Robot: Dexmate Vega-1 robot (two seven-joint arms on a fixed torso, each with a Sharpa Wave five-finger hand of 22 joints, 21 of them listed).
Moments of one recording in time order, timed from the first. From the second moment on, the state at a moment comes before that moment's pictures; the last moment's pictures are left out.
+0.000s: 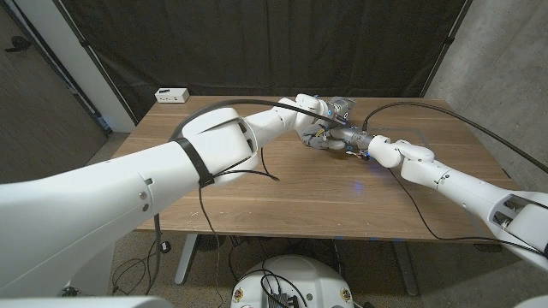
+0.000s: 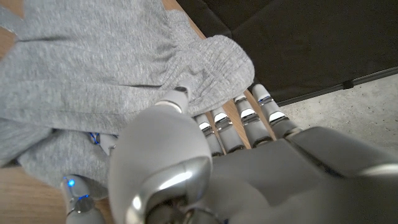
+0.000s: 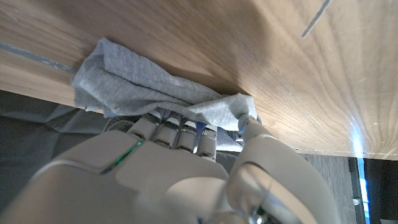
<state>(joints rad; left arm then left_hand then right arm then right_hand) -0.04 -0.22 1.12 -0.42 2.38 -0.09 0.27 0.83 0.09 0.45 -0.03 0.18 0.43 -0.22 0.17 0.31 0.54 -0.19 0.18 0.41 0.41 -0.04 0.19 0.19 0.10 0.06 0.68 0.19 -0.45 -0.70 -0.89 -1.18 -0.52 0.22 0.08 0.39 0.15 0.45 0.04 0.21 0.51 -0.05 0.19 0.19 0.41 0.00 0.20 0.20 0.30 -0.04 0.21 0.20 0.35 0.03 0.20 0.18</state>
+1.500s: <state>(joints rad) -0.08 -0.16 1.48 -0.36 1.30 0.45 0.89 0.73 0.11 0.42 -0.04 0.18 0.16 -0.19 0.18 0.19 0.21 -0.13 0.19 0.27 0.23 -0.04 0.19 0.18 0.07 0.08 0.66 0.19 -0.54 -0.82 -0.78 -1.50 -0.55 0.05 0.10 0.39 0.13 0.45 0.02 0.21 0.51 -0.04 0.19 0.19 0.41 0.01 0.19 0.20 0.29 -0.04 0.20 0.20 0.36 0.04 0.21 0.18</state>
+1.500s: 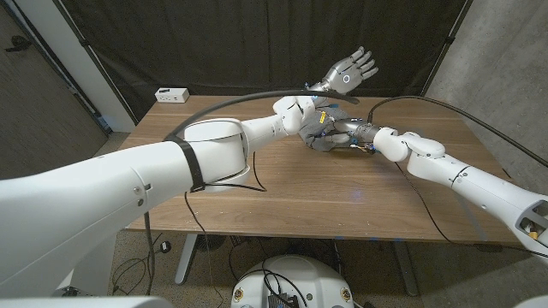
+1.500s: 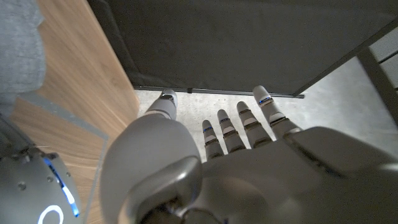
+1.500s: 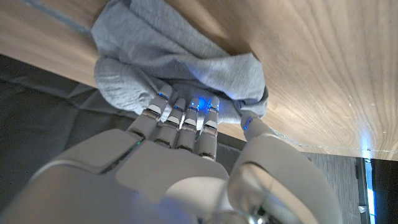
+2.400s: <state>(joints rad) -0.06 -0.05 1.49 -0.49 0.89 0.59 1.09 0.72 0.11 0.42 -0.05 0.18 0.18 -0.19 0.19 0.19 0.21 -0.12 0.19 0.25 0.23 -0.04 0.19 0.18 0.07 0.09 0.65 0.19 -0.66 -0.89 -0.66 -1.75 -0.60 -0.19 0.09 0.39 0.13 0.46 0.02 0.21 0.52 -0.05 0.19 0.19 0.41 0.00 0.19 0.20 0.30 -0.04 0.20 0.20 0.36 0.04 0.21 0.18</state>
